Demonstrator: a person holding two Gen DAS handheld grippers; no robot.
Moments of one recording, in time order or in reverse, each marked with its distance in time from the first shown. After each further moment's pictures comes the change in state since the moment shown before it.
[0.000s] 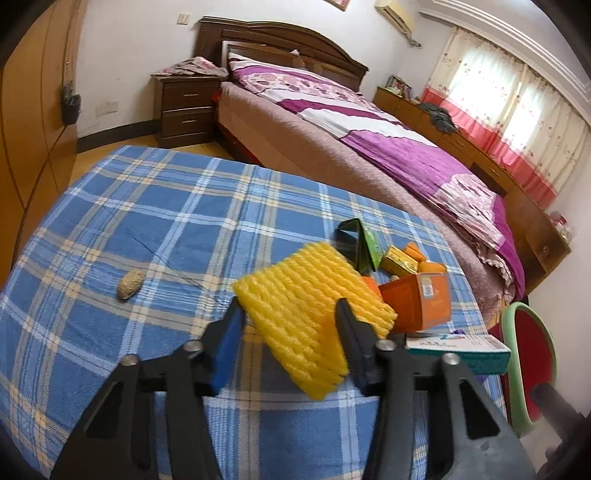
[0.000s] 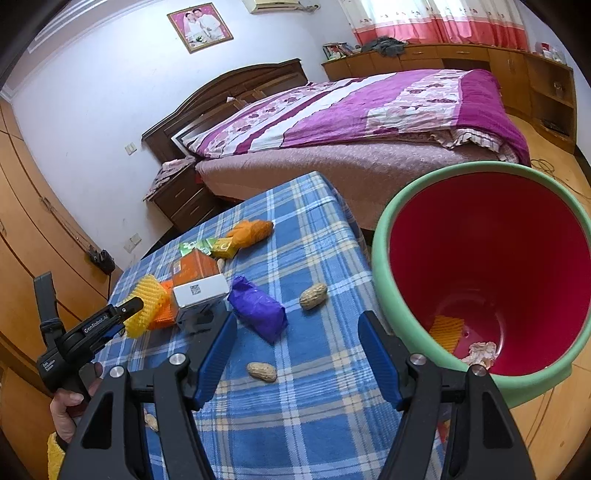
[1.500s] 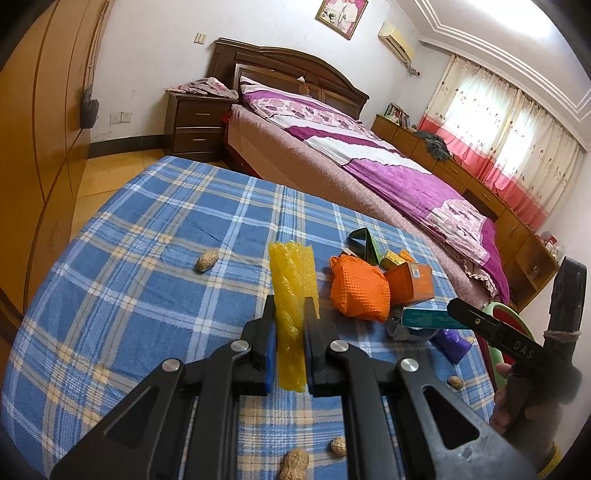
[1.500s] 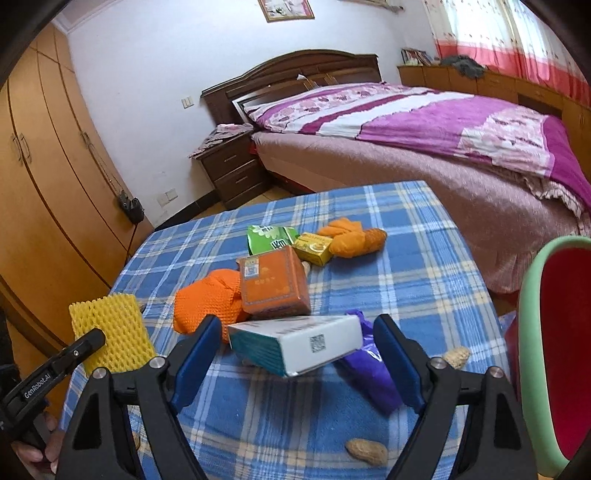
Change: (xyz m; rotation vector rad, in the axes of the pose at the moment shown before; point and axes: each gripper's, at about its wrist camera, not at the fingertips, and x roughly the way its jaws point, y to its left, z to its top) left arm -0.076 0.043 -0.032 -0.049 -0.107 -0.017; right arm 0.081 0.094 0.016 -0.260 0.040 0.105
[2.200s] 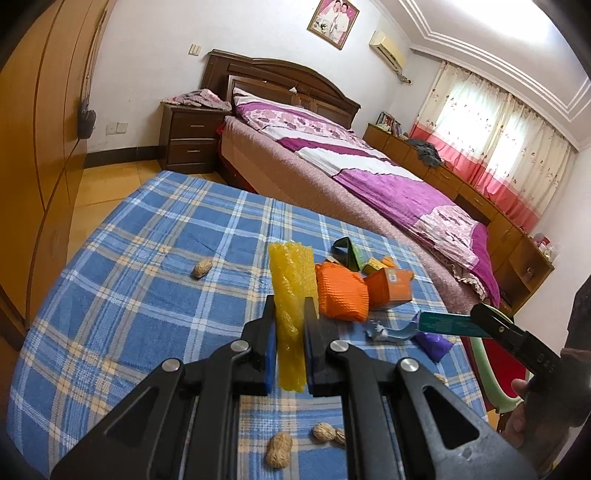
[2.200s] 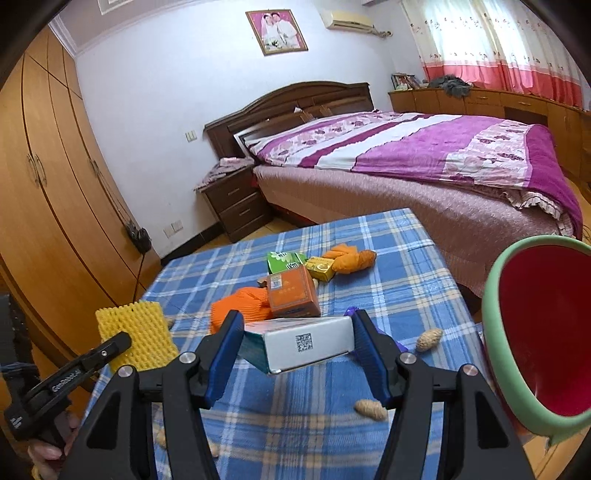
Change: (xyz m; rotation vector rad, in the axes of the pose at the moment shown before) left arm -0.027 -0.009 -0.002 0.017 -0.047 -0.029; right arm -0.073 0.011 -0.015 0.042 -0.136 0.011
